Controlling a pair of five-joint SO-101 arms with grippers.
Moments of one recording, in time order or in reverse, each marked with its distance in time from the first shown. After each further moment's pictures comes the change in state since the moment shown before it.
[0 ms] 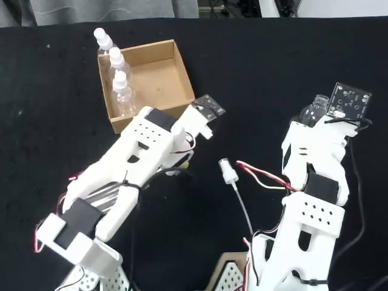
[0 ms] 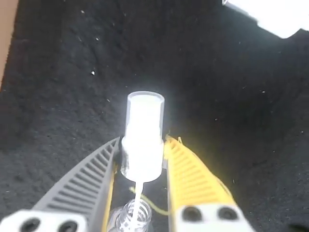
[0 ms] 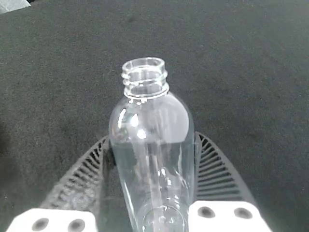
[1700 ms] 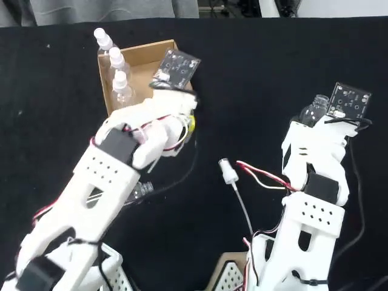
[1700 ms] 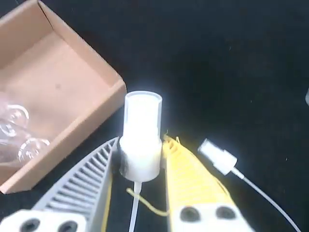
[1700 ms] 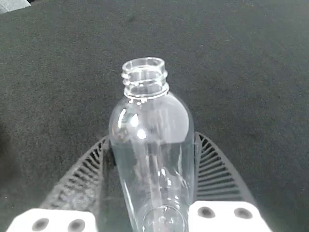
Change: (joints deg) left arm 0.0 -32.4 9.0 -17.1 19.5; right arm 0.0 0.0 0.0 0.0 0.0
